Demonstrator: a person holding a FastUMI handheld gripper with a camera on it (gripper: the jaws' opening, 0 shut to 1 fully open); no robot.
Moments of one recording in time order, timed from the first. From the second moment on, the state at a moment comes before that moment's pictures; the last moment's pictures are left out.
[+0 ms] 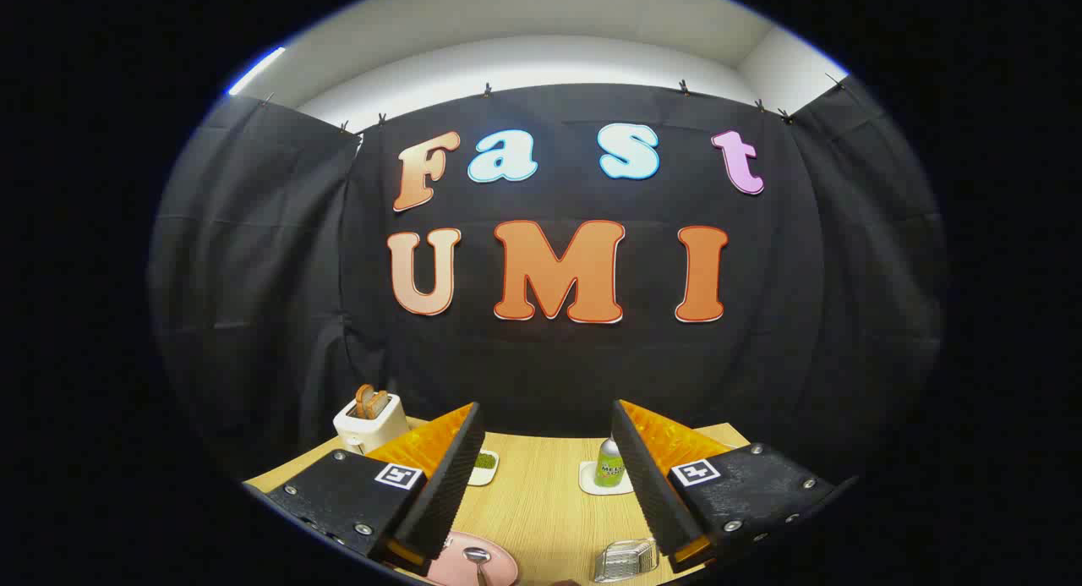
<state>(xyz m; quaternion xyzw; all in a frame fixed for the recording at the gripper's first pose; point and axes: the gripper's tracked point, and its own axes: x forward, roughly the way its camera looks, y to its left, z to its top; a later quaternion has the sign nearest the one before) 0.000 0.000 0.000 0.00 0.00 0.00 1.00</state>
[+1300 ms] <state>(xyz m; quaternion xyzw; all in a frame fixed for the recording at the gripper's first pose) 0.002 0.069 -0.158 0.01 0.22 0.09 0.97</state>
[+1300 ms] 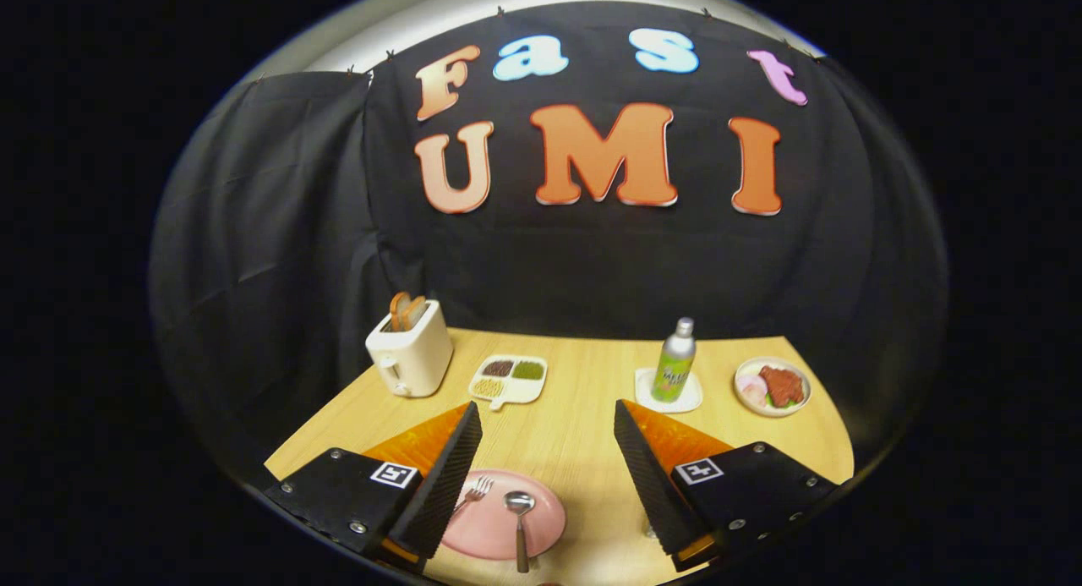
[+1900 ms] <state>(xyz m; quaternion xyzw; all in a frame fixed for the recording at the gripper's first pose) -0.042 0.106 -0.339 -0.05 0.46 0.13 0.87</state>
